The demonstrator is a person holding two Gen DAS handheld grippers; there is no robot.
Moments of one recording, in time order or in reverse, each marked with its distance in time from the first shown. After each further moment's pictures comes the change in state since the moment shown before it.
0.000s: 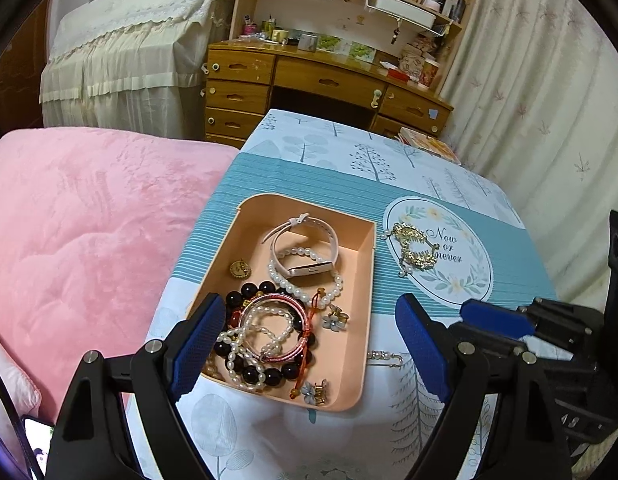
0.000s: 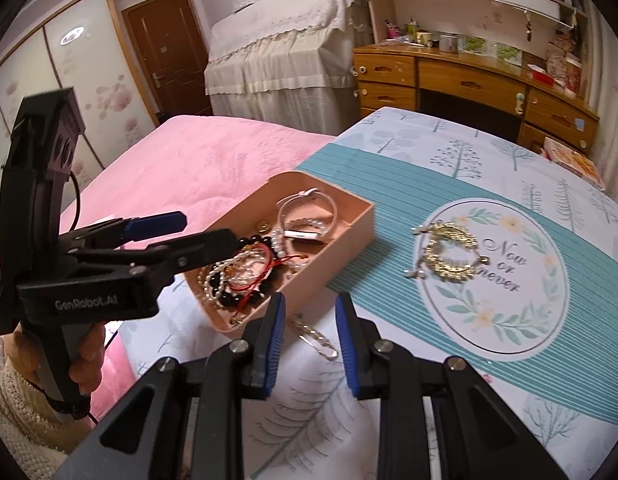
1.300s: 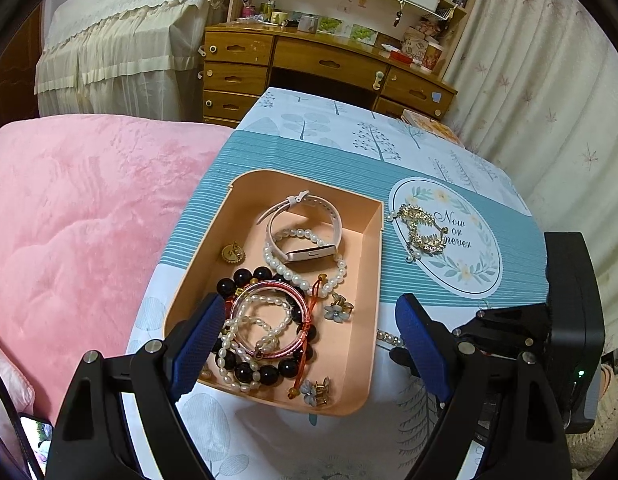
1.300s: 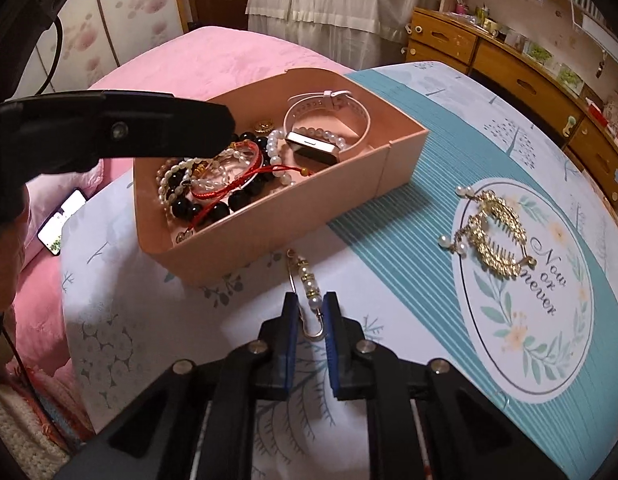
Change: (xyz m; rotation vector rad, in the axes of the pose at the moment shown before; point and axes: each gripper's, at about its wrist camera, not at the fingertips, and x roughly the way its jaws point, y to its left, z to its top) left arm 0.025 0.003 -0.003 -0.006 0.065 -0.001; right arm 0.074 0.007 -0.027 -0.264 0.225 -0.017
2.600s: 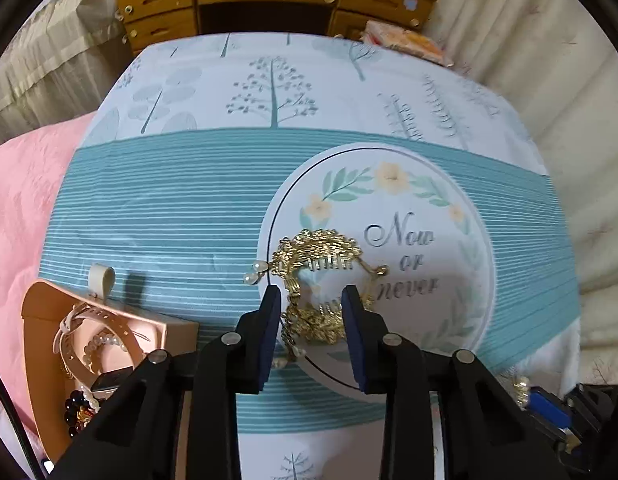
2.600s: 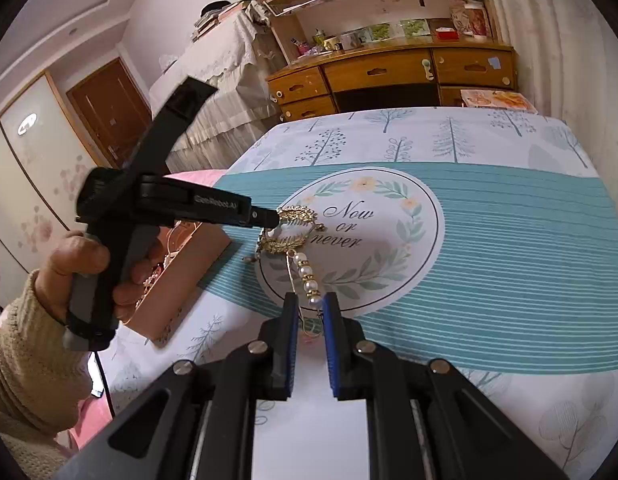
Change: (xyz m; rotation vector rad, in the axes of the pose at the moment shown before) left arm 0.153 -0.145 0.084 0.135 0.338 0.019; right arm -0.103 -0.147 -0.101 0.551 -0.334 0.021
